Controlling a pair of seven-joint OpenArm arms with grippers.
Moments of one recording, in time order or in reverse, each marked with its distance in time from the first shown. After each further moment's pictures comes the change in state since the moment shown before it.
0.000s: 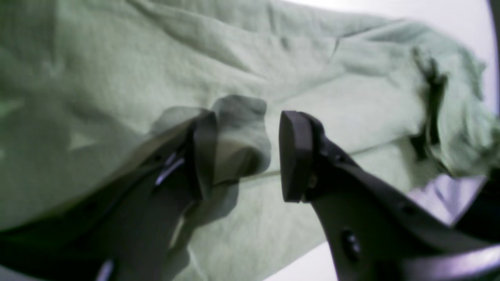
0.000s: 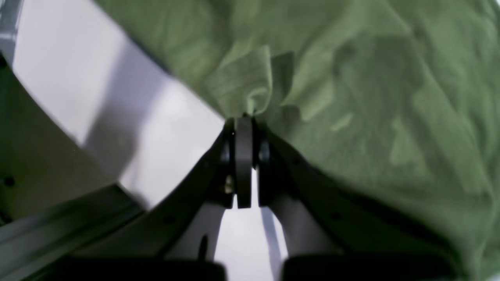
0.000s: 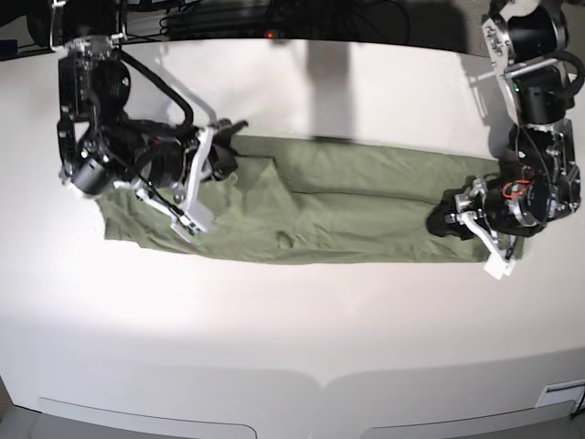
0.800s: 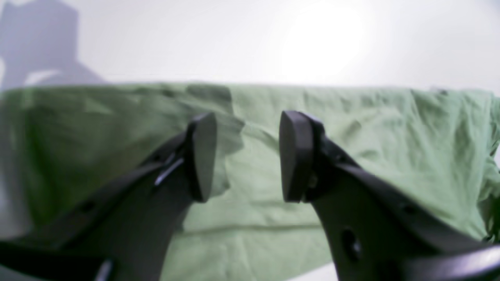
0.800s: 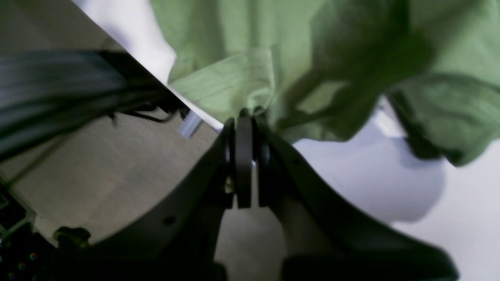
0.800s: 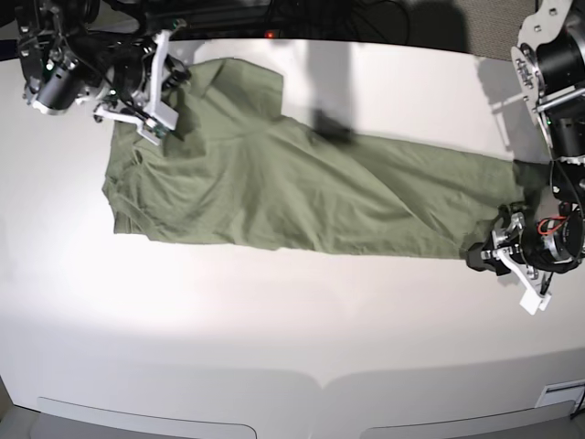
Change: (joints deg) left arm -6.6 -4.9 0.0 -0.1 0.3 0.9 2.8; right arm -23.1 13.2 5.3 13.1 0.4 0.0 0.3
